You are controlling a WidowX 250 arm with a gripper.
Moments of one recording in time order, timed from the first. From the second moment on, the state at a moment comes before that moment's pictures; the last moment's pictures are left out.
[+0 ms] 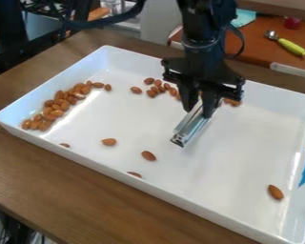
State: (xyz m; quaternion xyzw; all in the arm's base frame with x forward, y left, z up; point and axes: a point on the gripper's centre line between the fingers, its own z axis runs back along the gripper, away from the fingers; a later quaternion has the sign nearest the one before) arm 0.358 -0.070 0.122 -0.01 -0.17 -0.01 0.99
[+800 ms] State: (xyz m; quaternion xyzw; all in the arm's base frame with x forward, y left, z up) arm 0.380 -0.105 0.110 -0.02 -0.15 -0.01 0.99
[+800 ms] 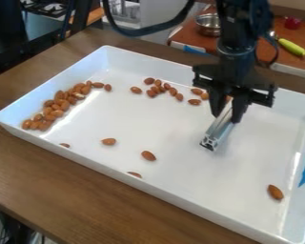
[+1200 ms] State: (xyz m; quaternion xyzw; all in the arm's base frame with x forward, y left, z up) arm 0.393 -0.114 0.111 -0.03 -0.16 -0.01 0.99
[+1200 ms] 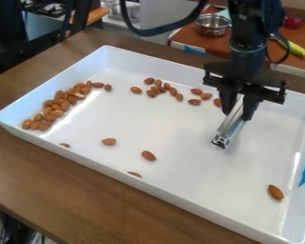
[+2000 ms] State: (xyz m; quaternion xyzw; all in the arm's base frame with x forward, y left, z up) arm 0.405 -0.087 0.100 -0.05 -0.15 0.02 0.99
